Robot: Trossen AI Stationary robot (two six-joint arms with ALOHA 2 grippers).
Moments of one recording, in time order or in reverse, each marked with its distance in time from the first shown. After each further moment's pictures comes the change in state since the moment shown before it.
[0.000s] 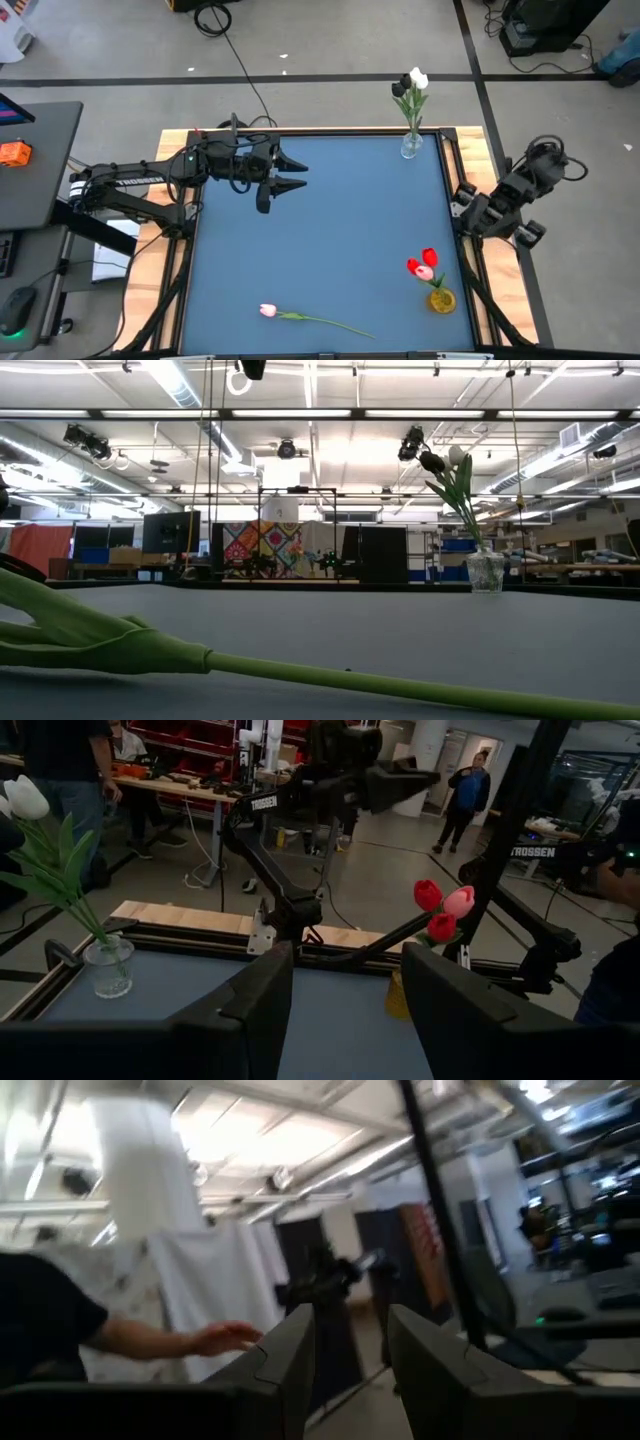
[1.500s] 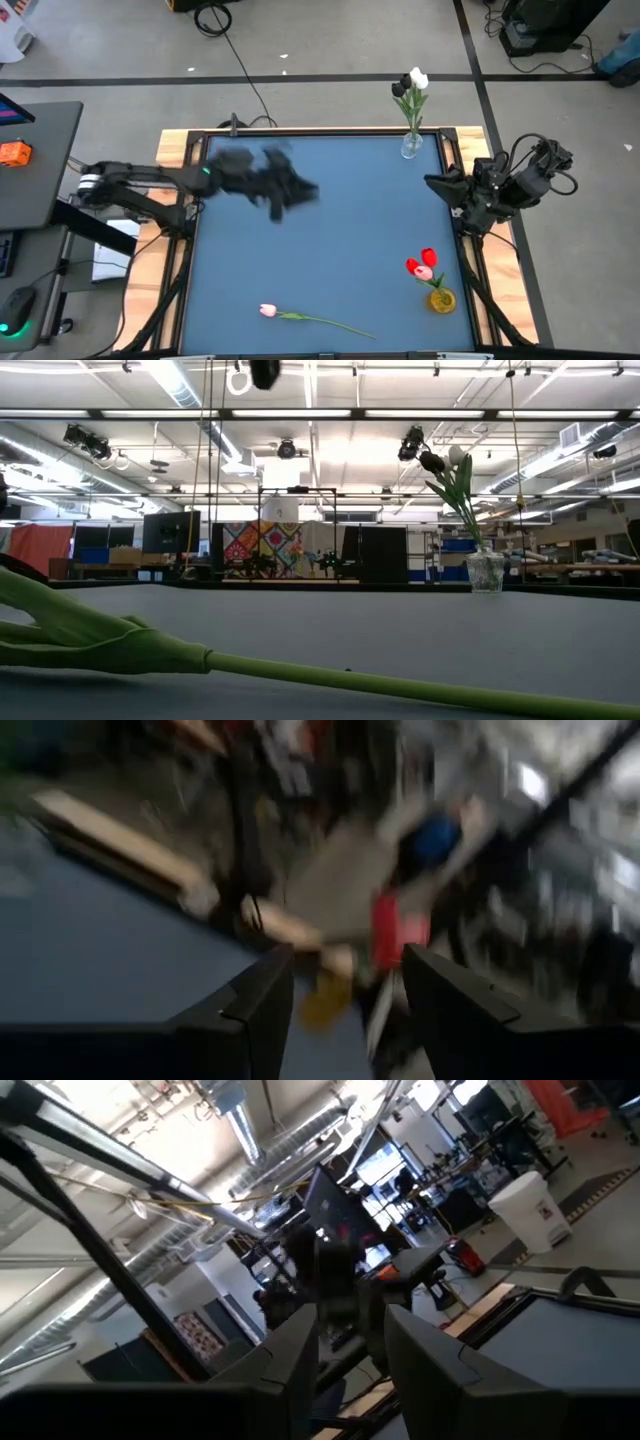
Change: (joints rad) left arm -0.127 0.083 0.002 0.075 -0.107 -0.433; right arm -0.008 0.229 0.004 0.234 0.868 0.146
